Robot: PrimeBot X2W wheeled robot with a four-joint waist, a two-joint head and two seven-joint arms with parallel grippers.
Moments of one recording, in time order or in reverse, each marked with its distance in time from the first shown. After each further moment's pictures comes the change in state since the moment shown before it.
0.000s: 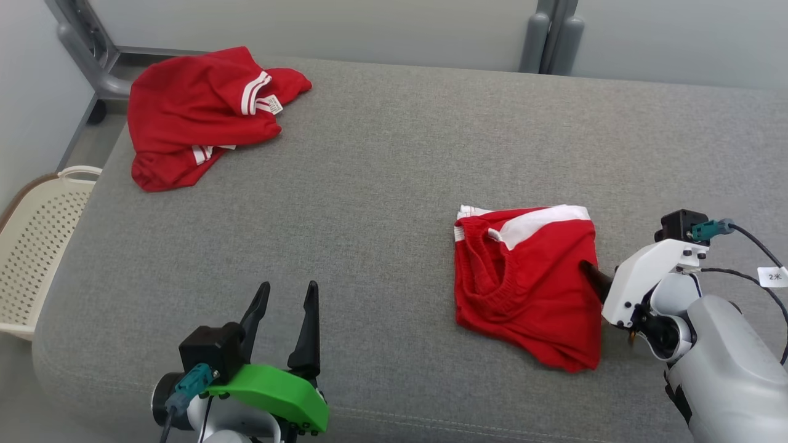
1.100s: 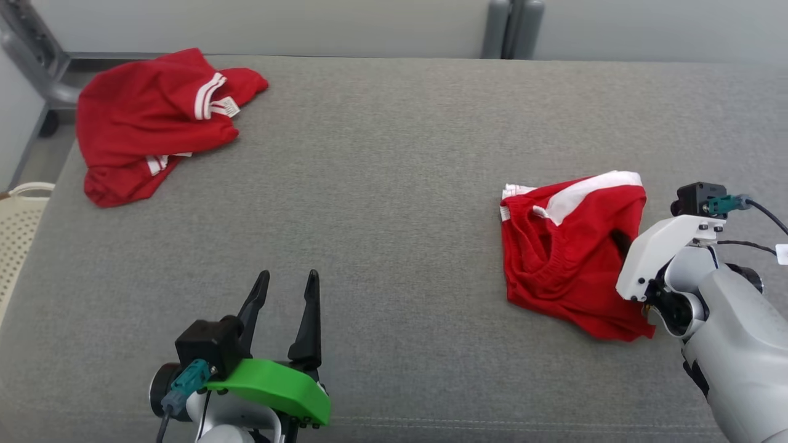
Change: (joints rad) left arm -0.007 0.013 -0.005 -0.041 0.004 0.016 -0.007; right arm -0.095 -0.071 0.133 0.096 0.077 0.000 -0.142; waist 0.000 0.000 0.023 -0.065
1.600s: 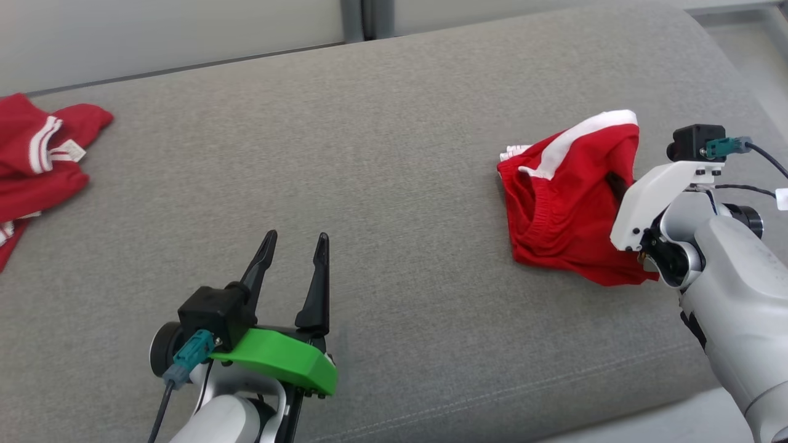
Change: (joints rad) left arm -0.086 0.005 -0.019 -0.044 0.036 -0.001 0.026; right arm -0.144 -0.026 0.088 0.020 0.000 0.000 -0.021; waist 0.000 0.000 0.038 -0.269
